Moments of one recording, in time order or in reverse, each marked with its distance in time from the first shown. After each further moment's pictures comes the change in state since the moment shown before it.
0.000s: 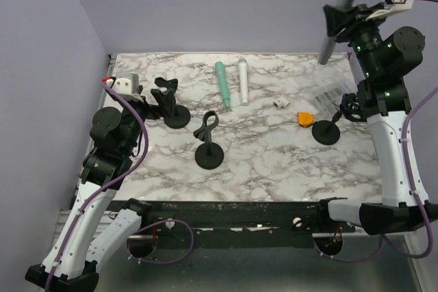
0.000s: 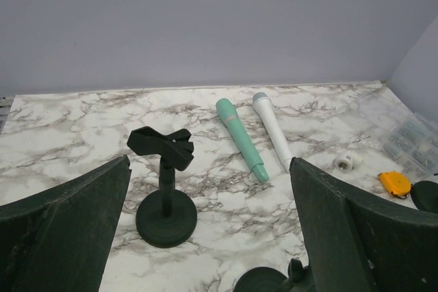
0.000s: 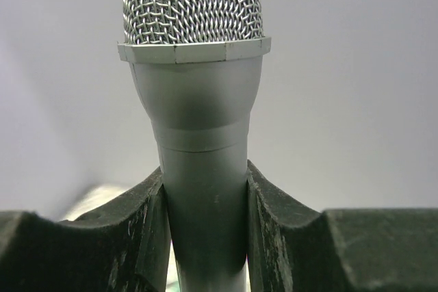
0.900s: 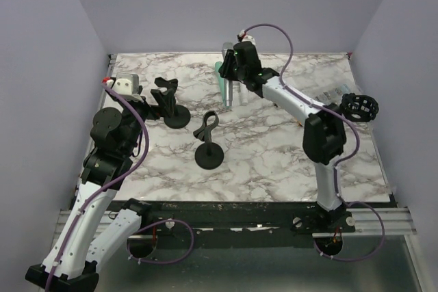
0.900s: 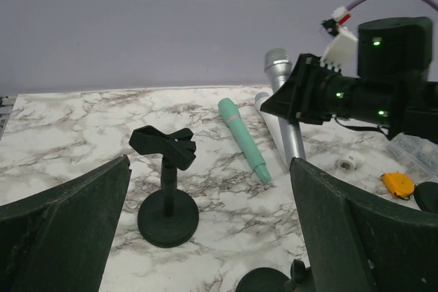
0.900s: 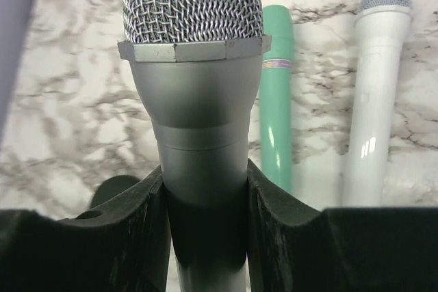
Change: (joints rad) left arm 0.000 -0.003 -0.008 0.007 -0.008 0.004; right arm 0.494 0.781 0.166 -0.138 0.183 0.400
